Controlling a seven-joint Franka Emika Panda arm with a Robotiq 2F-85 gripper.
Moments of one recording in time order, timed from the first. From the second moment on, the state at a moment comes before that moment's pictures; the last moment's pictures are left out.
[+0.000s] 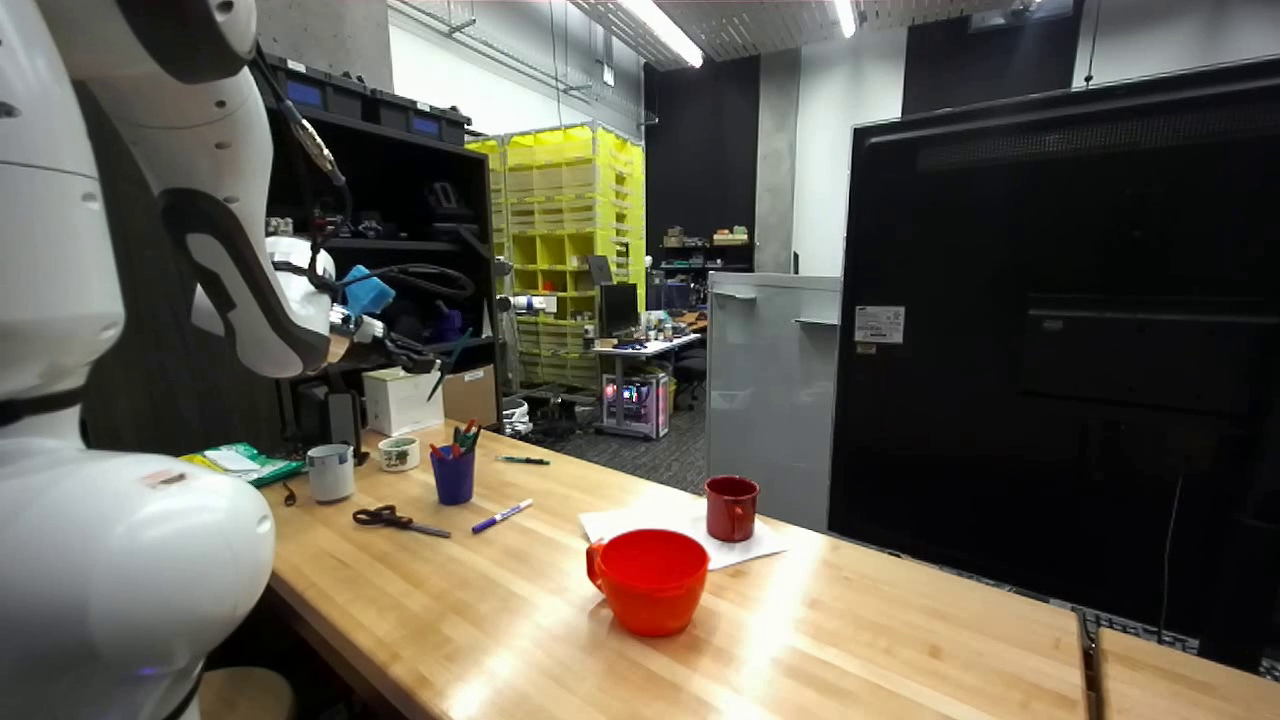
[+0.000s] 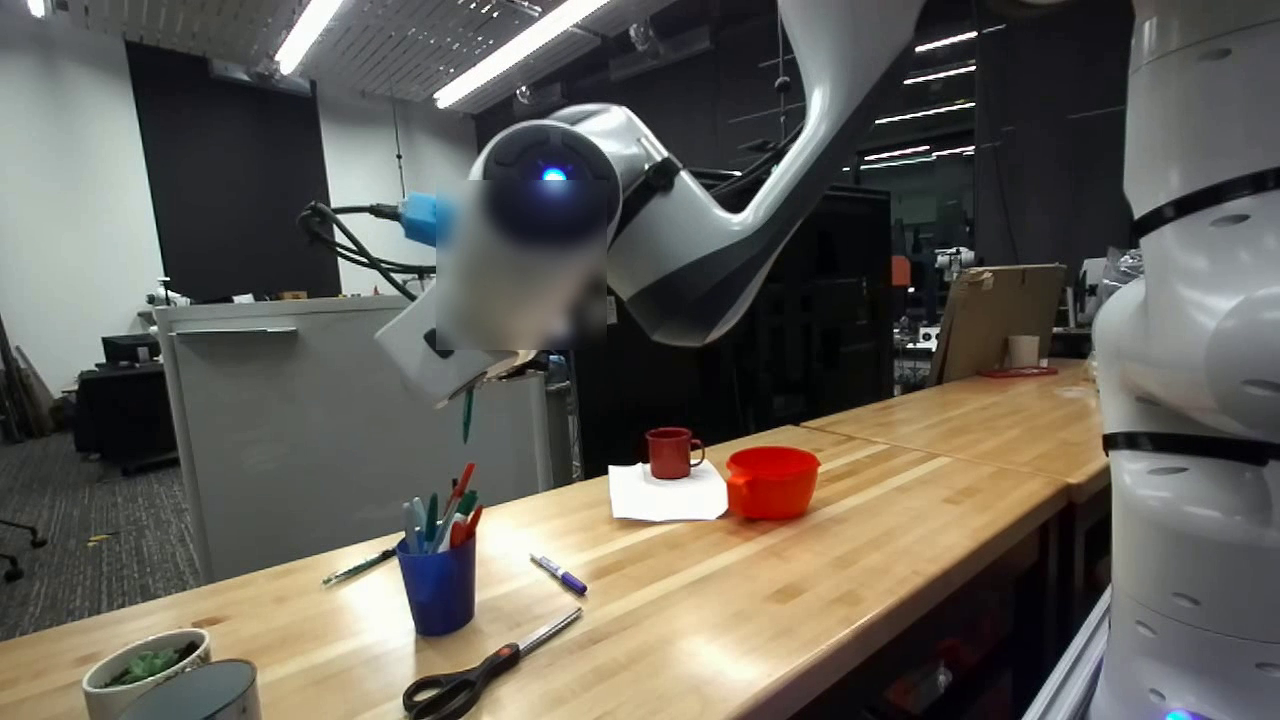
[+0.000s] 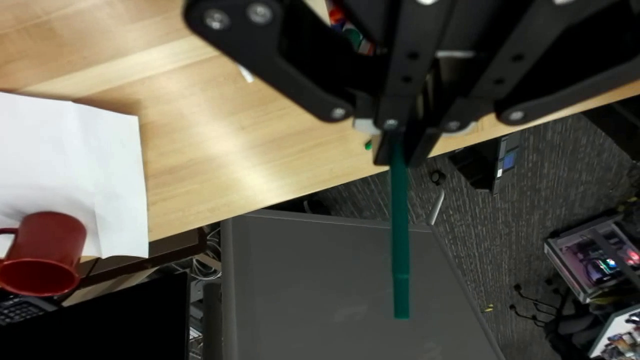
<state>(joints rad) 0.41 -0.02 0.42 -2.27 -1.59 2.23 -0.74</state>
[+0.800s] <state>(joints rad) 0.44 0.04 0.45 -2.29 -1.59 2.23 -0.74</state>
